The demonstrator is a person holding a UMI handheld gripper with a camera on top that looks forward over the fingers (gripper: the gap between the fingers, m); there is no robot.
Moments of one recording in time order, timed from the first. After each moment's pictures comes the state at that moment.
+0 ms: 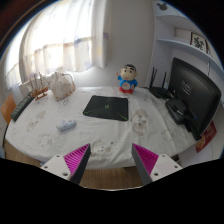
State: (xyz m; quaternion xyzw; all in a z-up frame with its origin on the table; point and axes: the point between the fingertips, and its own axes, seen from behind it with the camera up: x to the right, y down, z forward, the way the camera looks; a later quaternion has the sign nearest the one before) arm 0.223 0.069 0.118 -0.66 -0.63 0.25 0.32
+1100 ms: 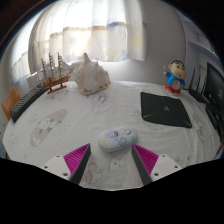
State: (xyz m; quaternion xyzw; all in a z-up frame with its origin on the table) arm 0.073 -0.164 -0.016 -0.63 -0.66 0.29 0.29
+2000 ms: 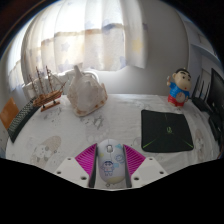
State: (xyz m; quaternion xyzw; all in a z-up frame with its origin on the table) arm -0.020 -0.157 0.027 -0.63 -0.65 0.30 0.29
